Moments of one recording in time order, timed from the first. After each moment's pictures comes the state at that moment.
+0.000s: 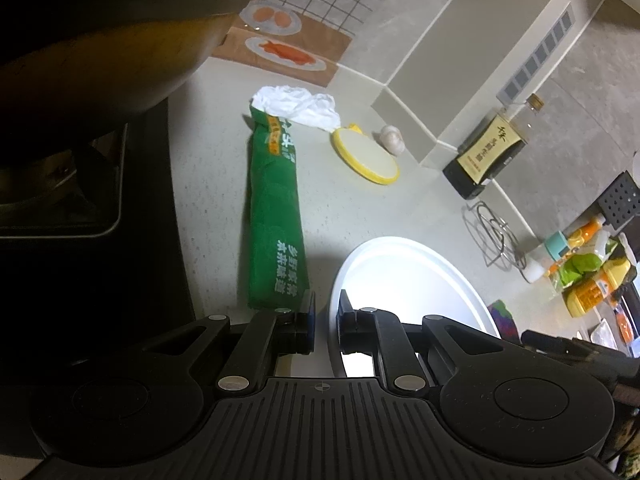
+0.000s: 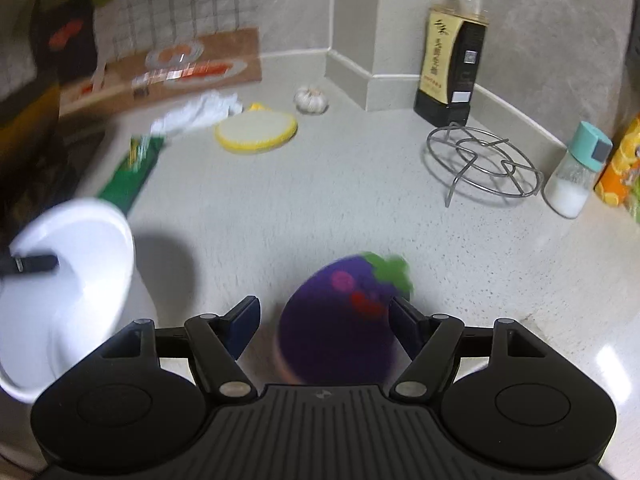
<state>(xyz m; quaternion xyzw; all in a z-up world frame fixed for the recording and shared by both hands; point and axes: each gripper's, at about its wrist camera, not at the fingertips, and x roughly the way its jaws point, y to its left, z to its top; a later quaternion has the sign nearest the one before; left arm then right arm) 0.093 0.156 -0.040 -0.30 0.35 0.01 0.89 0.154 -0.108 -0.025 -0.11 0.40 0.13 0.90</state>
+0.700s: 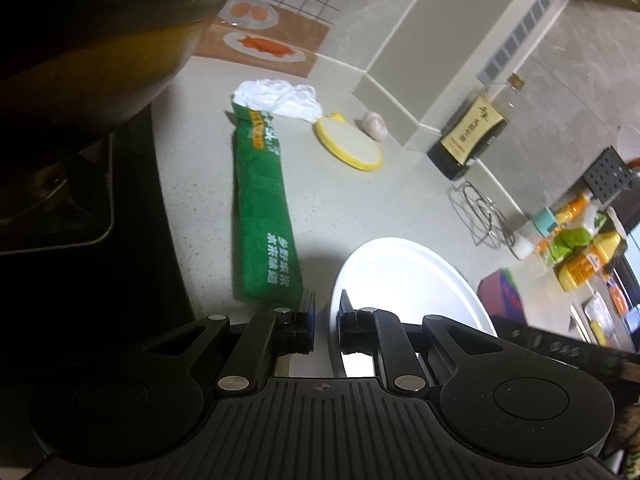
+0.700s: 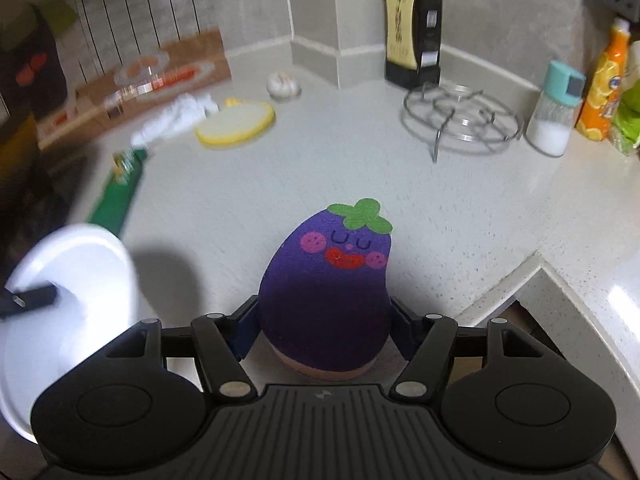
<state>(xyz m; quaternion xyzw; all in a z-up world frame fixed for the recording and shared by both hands) 0.098 0.162 -0.038 -0.28 0.36 -0.04 0.89 0.138 -0.109 -0.025 -0.01 0.41 0.09 0.91</state>
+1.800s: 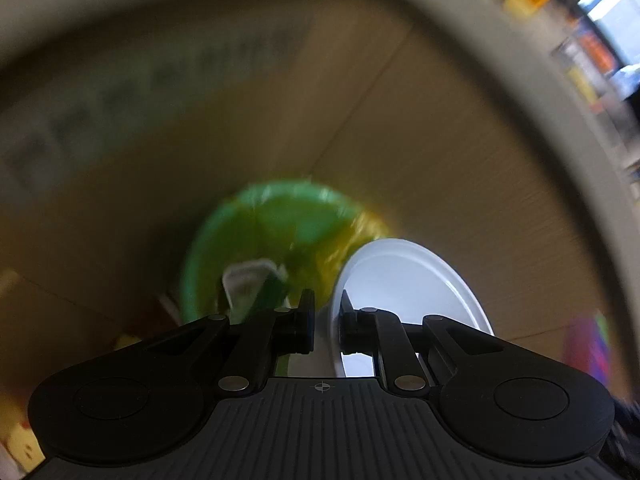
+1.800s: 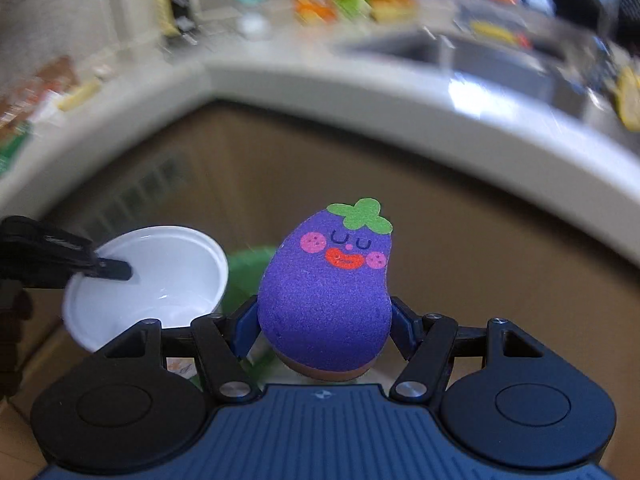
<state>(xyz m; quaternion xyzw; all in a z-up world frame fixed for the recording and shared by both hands) 0.040 -0.145 -0.219 -0.16 0.54 -0.18 0.81 -0.183 -0.342 -0.124 0.07 0.41 -0.13 0.90</state>
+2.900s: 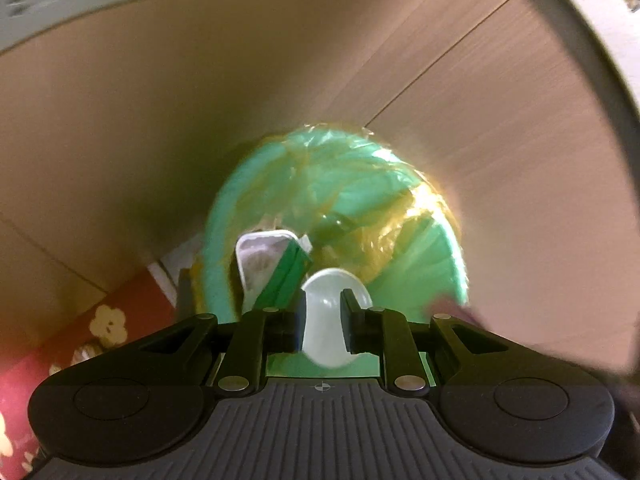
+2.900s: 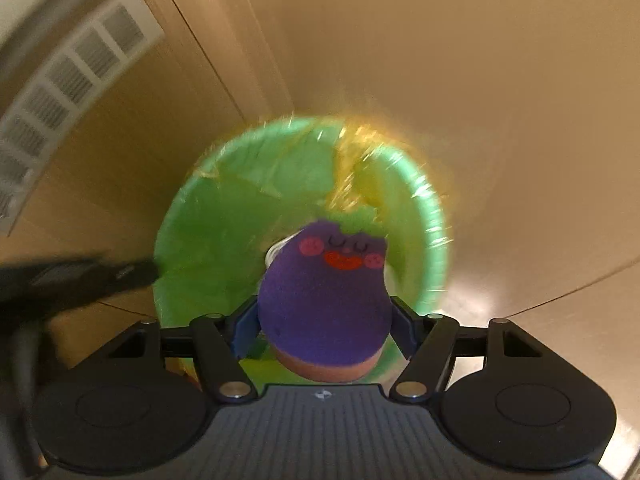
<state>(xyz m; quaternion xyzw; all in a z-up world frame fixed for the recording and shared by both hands) 0.029 -0.096 -0.313 -0.22 0.55 -0.17 0.79 -0.071 -0.337 -0.299 0.14 0.55 -0.05 0.82</state>
